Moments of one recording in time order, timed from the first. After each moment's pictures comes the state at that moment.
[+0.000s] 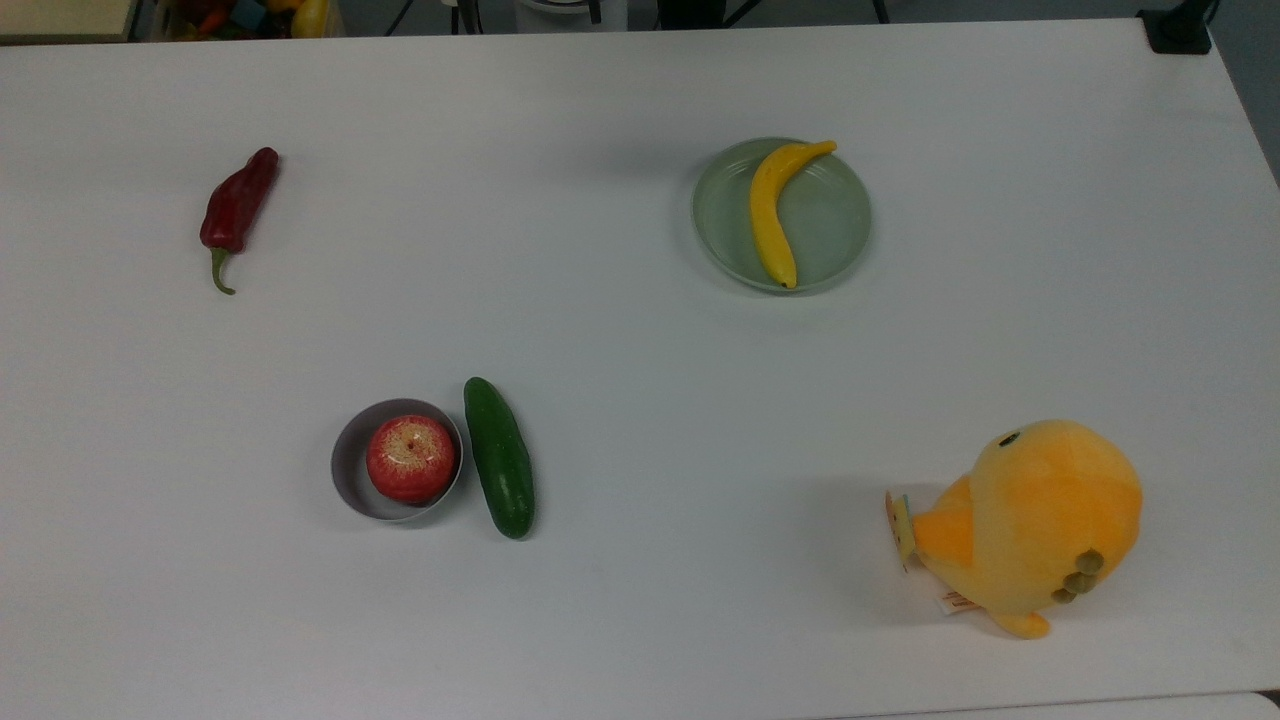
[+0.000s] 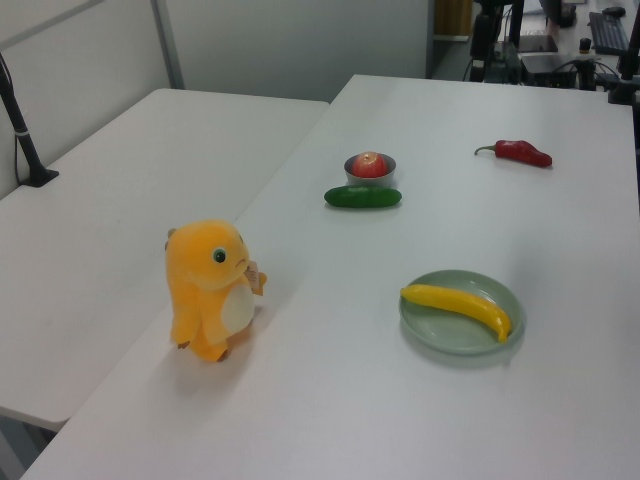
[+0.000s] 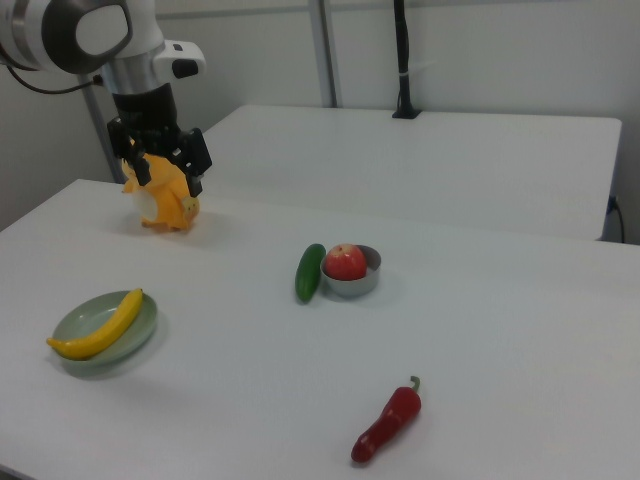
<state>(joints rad) 0.14 -0.02 -0.08 -1.63 0.08 1.67 -0.05</state>
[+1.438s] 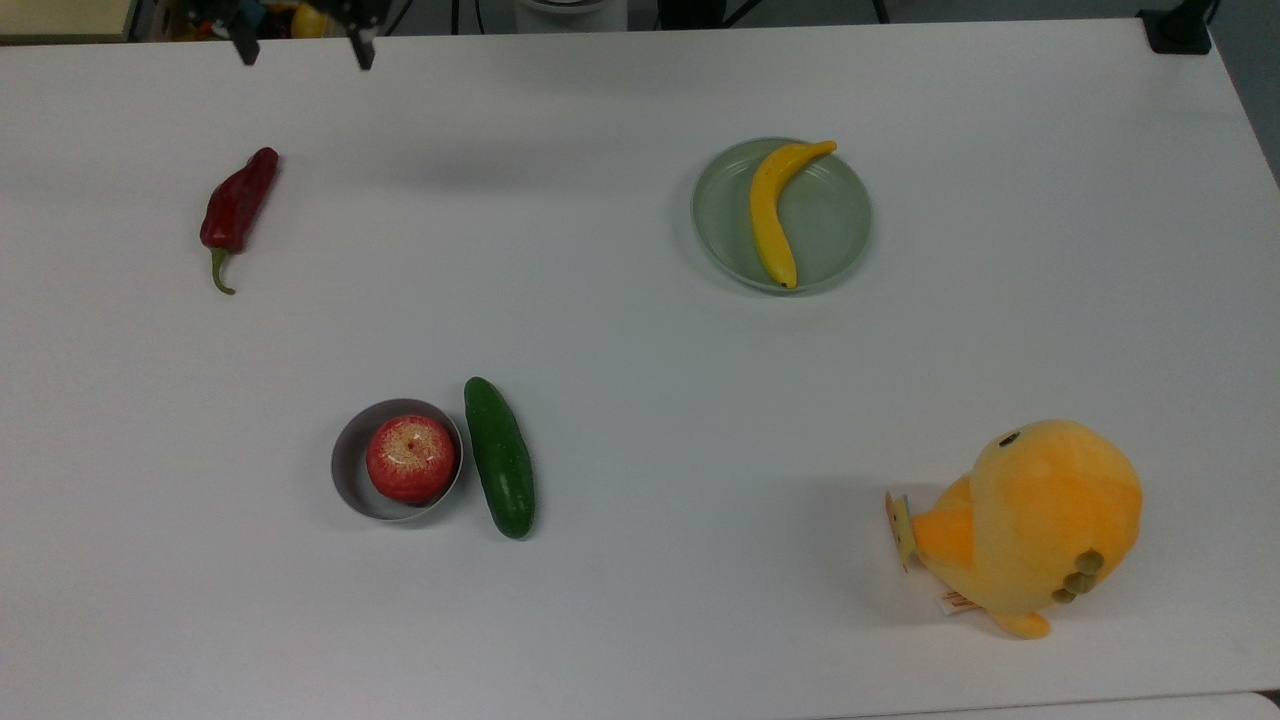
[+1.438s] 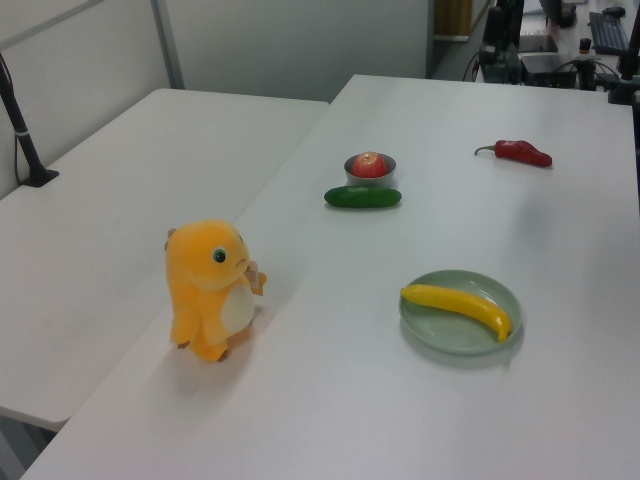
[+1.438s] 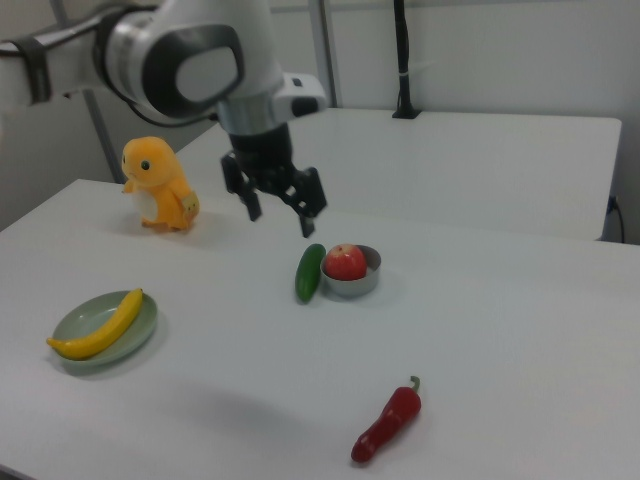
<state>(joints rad) 0.05 0.05 -0.31 -1.64 0.07 1.79 -0.22</state>
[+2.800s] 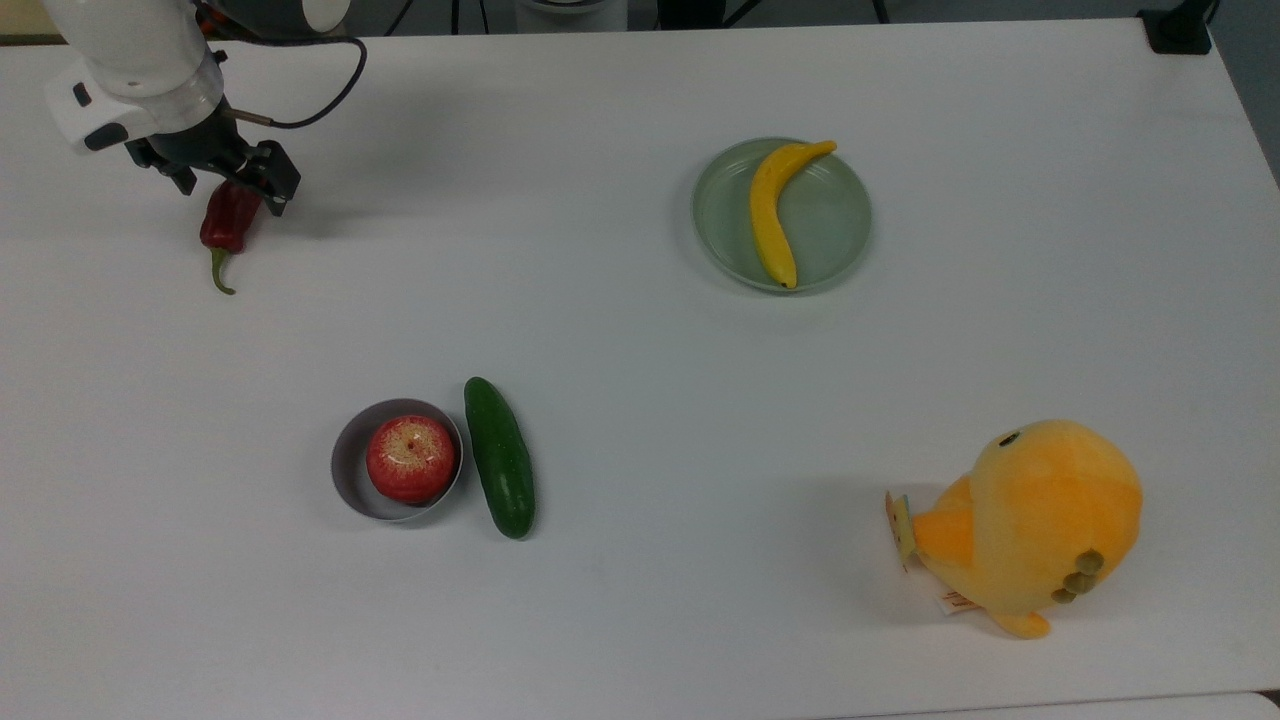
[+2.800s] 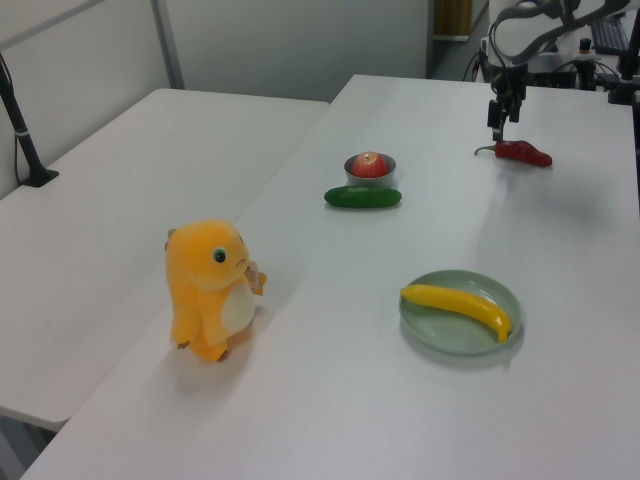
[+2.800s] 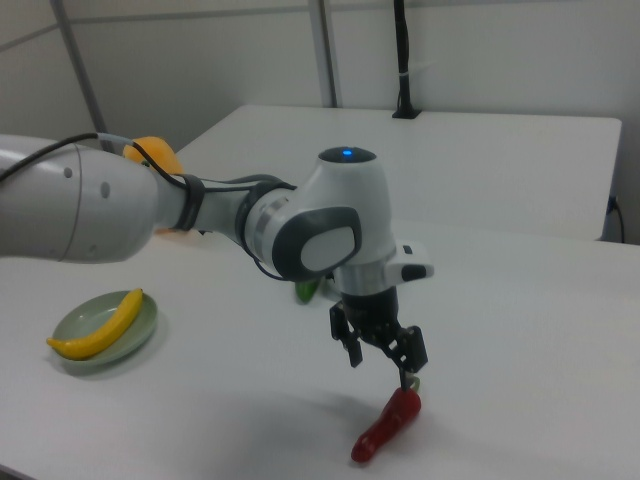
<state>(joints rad) -0.13 0.34 -0.32 -1.80 0.00 2.11 -0.27</state>
